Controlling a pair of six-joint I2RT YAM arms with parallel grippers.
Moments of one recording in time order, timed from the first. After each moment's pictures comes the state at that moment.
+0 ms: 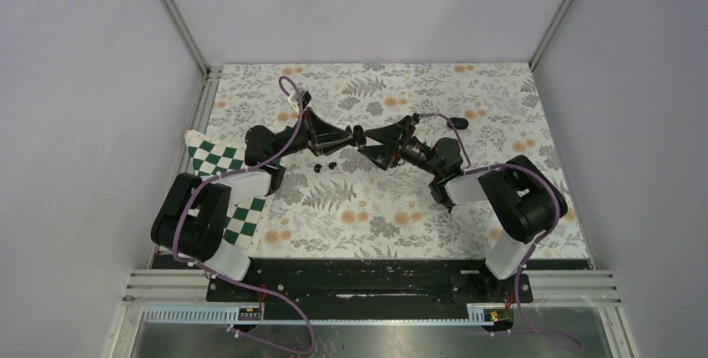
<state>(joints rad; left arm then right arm) -0.33 1.54 0.65 1.28 0.96 -1.71 0.51 1.73 0.60 1.37 -0.59 1.88</state>
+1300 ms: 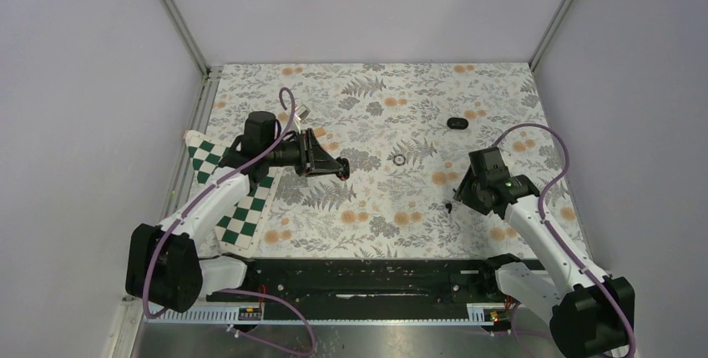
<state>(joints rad) -0.29 1.22 0.81 -0.16 0.94 -0.76 0.28 0.97 0.69 -0.77 0.18 0.73</state>
